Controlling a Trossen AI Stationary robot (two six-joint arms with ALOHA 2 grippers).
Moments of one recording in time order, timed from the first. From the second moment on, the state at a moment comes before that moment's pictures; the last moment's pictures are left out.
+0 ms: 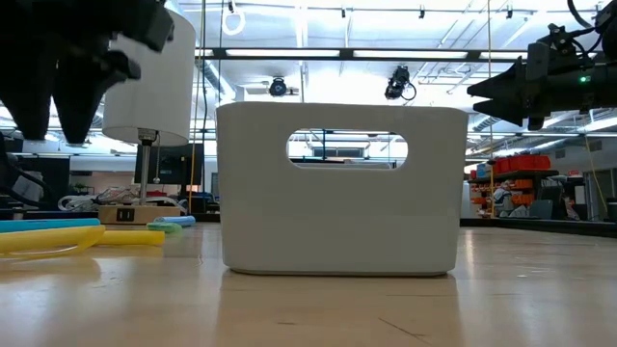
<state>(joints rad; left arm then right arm) -0.52 1.62 1.17 -1.12 -0.13 -0.62 -0.22 0.00 0.02 0.10 0.38 0.07</state>
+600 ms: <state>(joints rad) -0.52 1.62 0.95 -0.80 -0.09 -0.61 -0.22 0.00 0.02 0.10 0.38 0.07</state>
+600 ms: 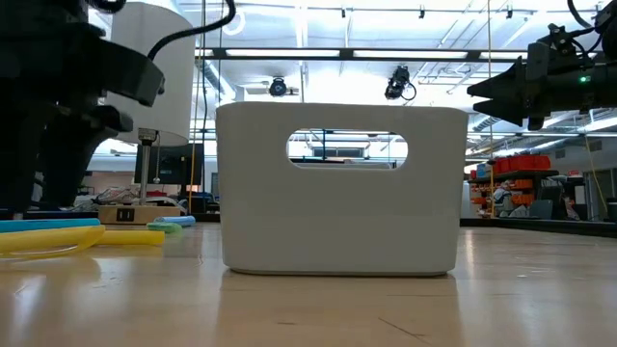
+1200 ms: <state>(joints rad) -0.46 1.70 0.92 -0.69 -0.03 -0.54 -0.22 0.00 0.02 0.10 0.38 0.07</state>
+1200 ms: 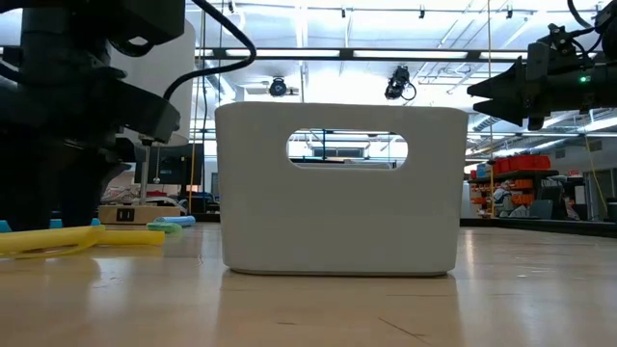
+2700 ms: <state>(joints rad) -0.34 1.55 0.92 -0.66 -0.06 -1.02 -0.22 0.00 0.02 0.10 0.38 0.07</state>
